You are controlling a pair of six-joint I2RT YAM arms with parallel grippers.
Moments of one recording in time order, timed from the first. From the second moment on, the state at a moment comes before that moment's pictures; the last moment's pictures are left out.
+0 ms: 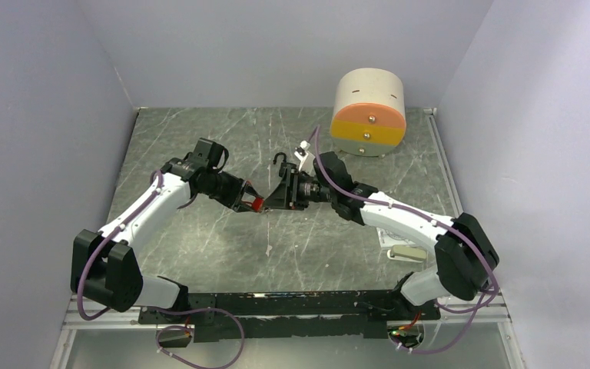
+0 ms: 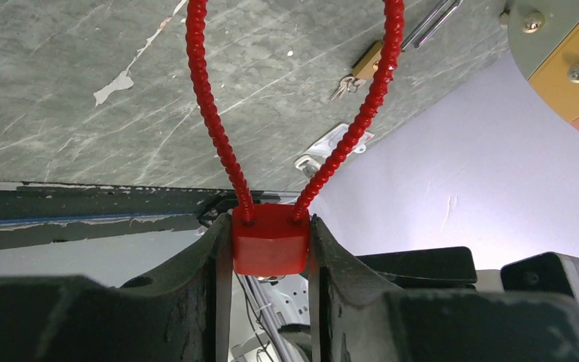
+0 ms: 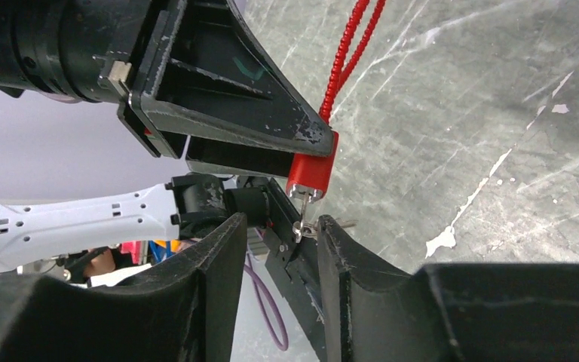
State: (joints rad) left arm -0.37 1.37 1.08 -0.81 0.45 -1.42; right arm 0.76 1.44 0.93 0.09 -0.48 0.90
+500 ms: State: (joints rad) left arm -0.36 1.37 1.08 -0.79 0.46 -1.41; right arm 0.77 1.46 0.94 0.05 -0.47 0.88
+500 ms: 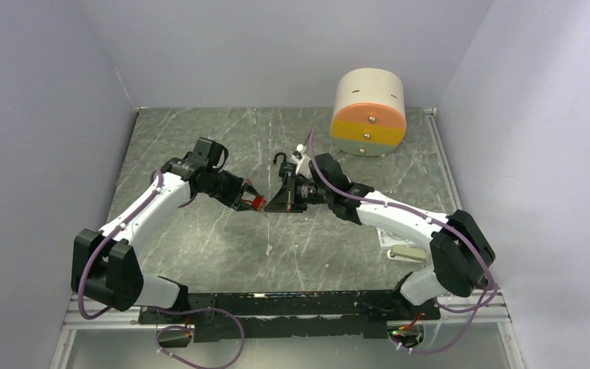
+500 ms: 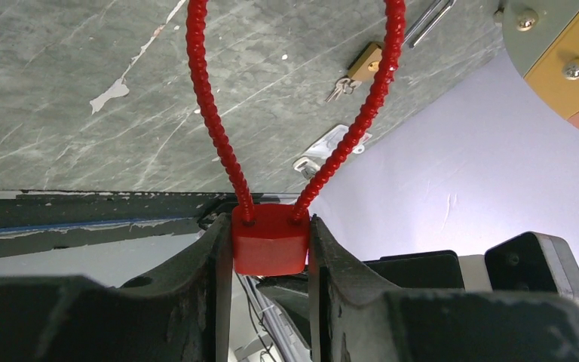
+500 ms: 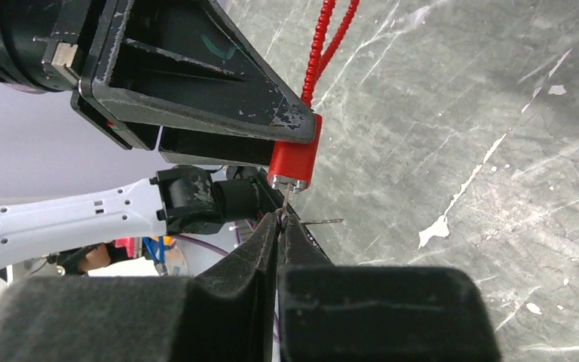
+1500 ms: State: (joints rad) left arm -0.33 1.40 1.09 -0.77 0.40 -1.39; right arm 0.78 1.64 1.22 -0.24 -0.41 0.81
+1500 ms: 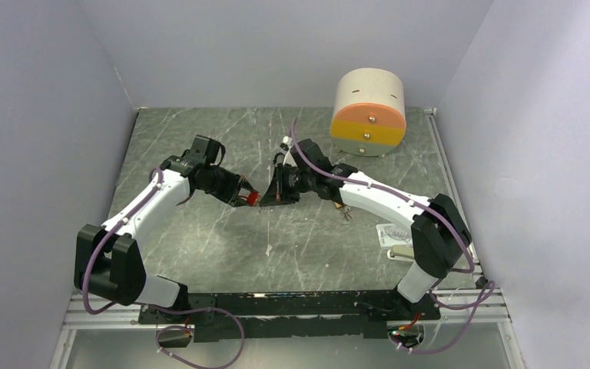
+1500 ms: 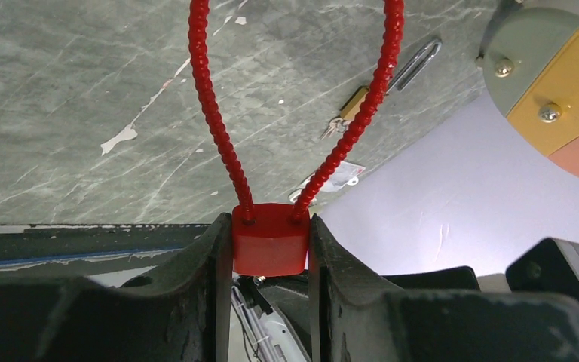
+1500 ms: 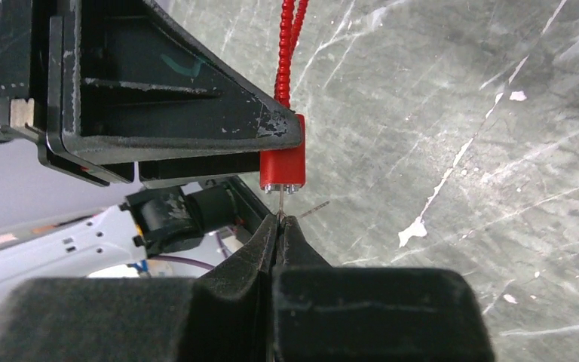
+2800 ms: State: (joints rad) left arm -0.31 1.35 1.09 -0.72 0.43 -1.43; right arm 0.79 1.62 1.20 -0.13 -0.35 0.82
